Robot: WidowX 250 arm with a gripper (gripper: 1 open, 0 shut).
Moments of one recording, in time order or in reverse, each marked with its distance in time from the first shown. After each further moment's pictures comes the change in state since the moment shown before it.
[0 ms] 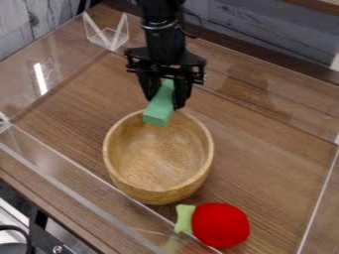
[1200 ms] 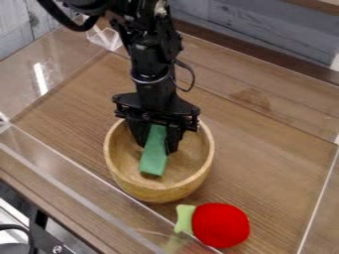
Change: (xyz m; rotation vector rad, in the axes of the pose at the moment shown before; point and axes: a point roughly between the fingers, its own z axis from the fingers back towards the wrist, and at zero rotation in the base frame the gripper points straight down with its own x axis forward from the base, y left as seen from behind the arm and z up) arm -0.047 -0.013 -0.041 0.045 0.009 0.059
